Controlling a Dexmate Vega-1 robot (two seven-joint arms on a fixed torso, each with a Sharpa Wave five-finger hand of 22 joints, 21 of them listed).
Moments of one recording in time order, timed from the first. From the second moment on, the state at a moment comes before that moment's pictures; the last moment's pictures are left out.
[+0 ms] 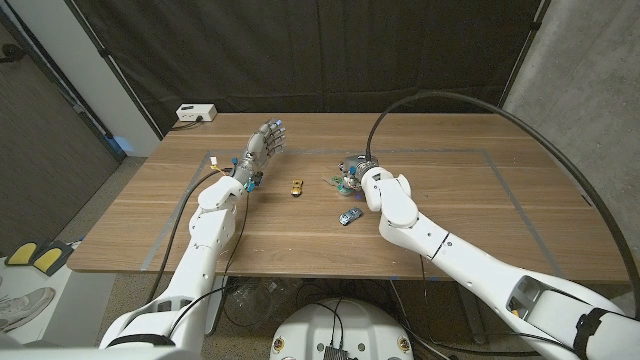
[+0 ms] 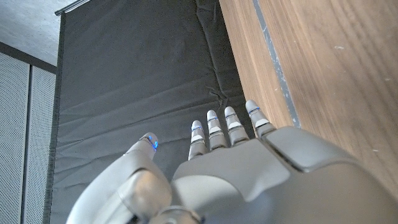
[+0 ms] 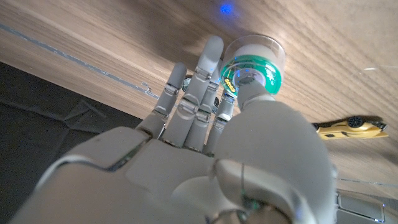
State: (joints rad) left arm 0.81 0.10 -0.11 -1.20 -0.21 -0.18 -0.45; left_hand 0.22 0.06 0.39 0.08 0.23 0.16 -0.06 0.24 0.18 0.20 0.01 0.26 0.20 0.13 0.04 0.23 0.19 -0.09 0.17 0.54 0.19; right arm -0.69 -0.39 -0.86 -1.73 -1.07 -0.64 0.44; right_hand 1.09 0.14 0.38 -0.14 0.17 0.85 -0.07 0.29 0.23 0.94 -0.05 0.51 0.28 1.07 -0.18 0.62 0.56 0.33 -0.04 1.09 0.36
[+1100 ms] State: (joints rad) left arm 0.66 0.13 -0.13 -1.01 -0.24 -0.18 -0.88; left_hand 0.53 0.00 0.46 -0.13 0.20 0.21 -0.06 0.21 0.19 0.16 -0.02 0.21 0.20 0.09 0.03 0.19 0.19 -0.12 0.21 0.49 0.20; right arm -0.76 -0.48 -0.73 -1.81 -0.67 -0.60 0.13; right_hand 1.09 0.14 0.38 -0.14 0.17 0.87 -0.07 0.28 0.23 0.94 -0.04 0.52 0.28 1.06 -0.19 0.63 0.59 0.32 -0.04 1.15 0.36
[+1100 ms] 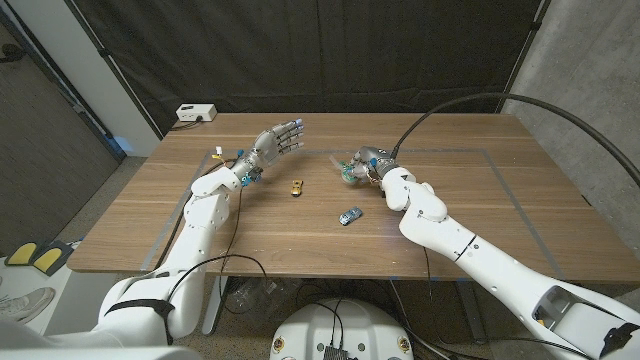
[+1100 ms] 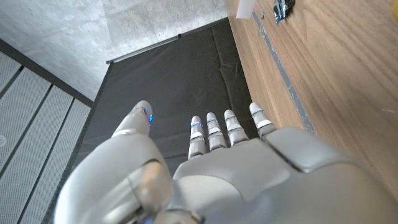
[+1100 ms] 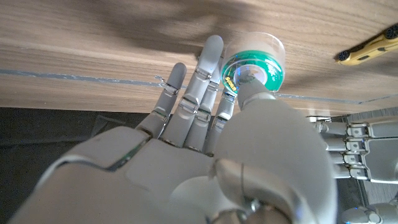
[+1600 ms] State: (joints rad) left arm 0.62 0.15 -0.13 -0.95 -0.18 -0.25 -0.96; left_hand 0.68 -0.05 0.47 -0.17 0.22 0.09 -0.06 0.19 0.19 0.08 -0.02 0.20 0.21 0.04 0.04 0.19 0.20 -0.13 0.21 0.47 0.20; right arm -0.78 -0.52 -0.67 -1.82 -0.45 -0.48 0.03; right_hand 1.09 0.14 0.37 -0.14 0.17 0.87 -0.07 0.28 0.24 0.95 -0.04 0.52 0.28 1.06 -0.18 0.63 0.61 0.30 -0.04 1.17 0.36
